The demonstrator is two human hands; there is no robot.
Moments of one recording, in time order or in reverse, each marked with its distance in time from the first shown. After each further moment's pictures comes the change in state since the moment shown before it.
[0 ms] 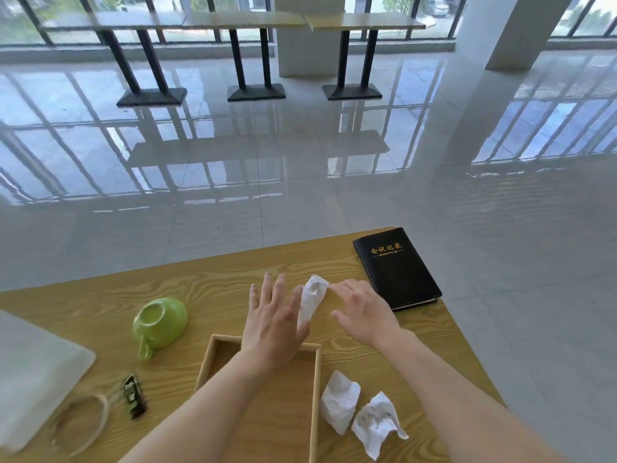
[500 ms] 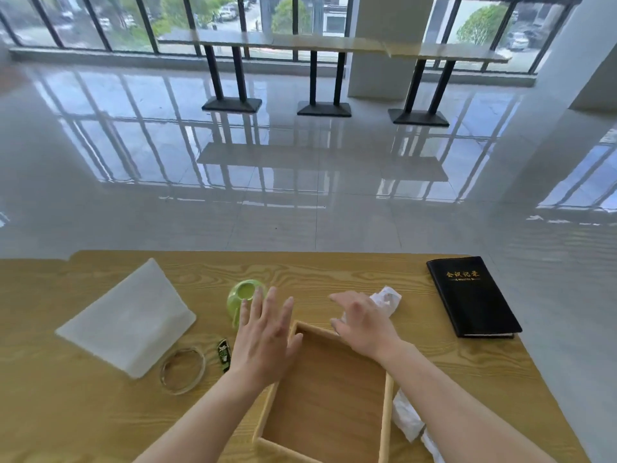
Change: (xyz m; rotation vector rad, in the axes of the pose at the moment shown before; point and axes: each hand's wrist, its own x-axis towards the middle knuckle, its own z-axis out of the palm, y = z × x) left_hand -0.116 -0.126 -0.046 0.021 0.053 -0.229; right_hand 0.020 -0.156 0.033 0.076 -0.065 -0.144
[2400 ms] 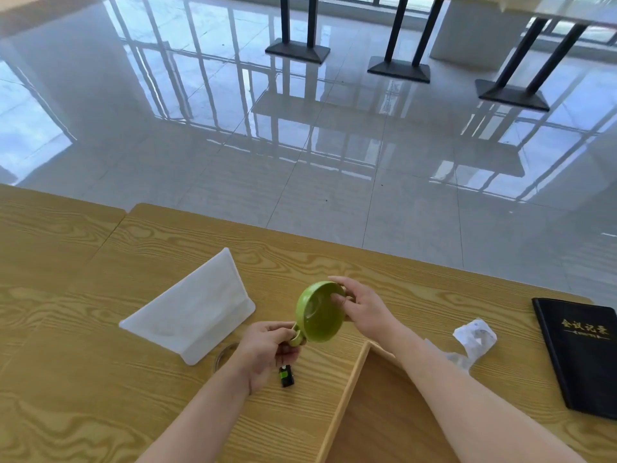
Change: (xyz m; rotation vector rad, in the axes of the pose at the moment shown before) left_hand 0.007 -0.132 0.026 -1.705 -0.265 -0.986; right_hand 0.134 -0.077 0.089 0.698 -0.363 0.126
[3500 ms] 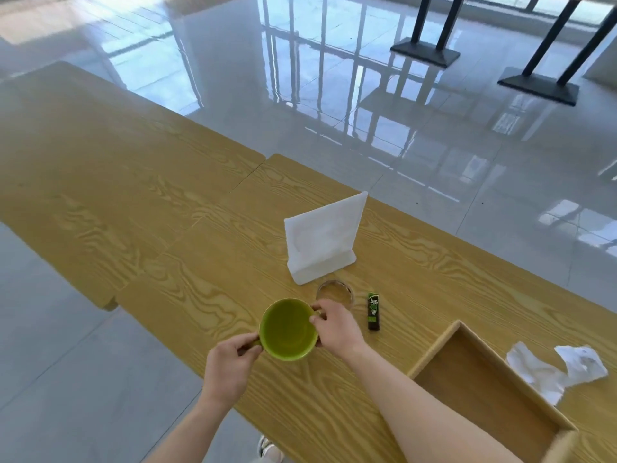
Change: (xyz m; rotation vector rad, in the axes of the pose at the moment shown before) left_hand -0.158 -0.146 -0.169 0.406 0.697 0.353; right_hand -0.081 -0.035 0.230 -0.287 -0.247 0.006
